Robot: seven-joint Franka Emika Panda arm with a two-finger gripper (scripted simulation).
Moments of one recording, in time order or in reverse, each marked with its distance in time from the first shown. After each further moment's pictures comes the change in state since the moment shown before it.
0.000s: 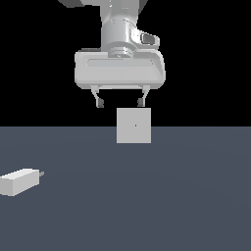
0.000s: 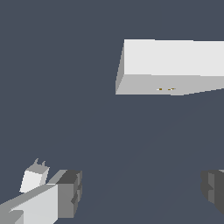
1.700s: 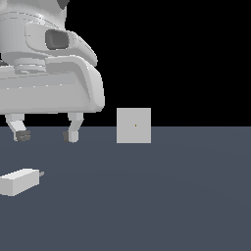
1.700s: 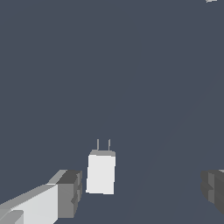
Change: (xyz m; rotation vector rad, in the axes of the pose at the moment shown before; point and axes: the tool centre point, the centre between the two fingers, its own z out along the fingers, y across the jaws) arm -0.071 -0.126 0.070 0.006 0.138 0.223
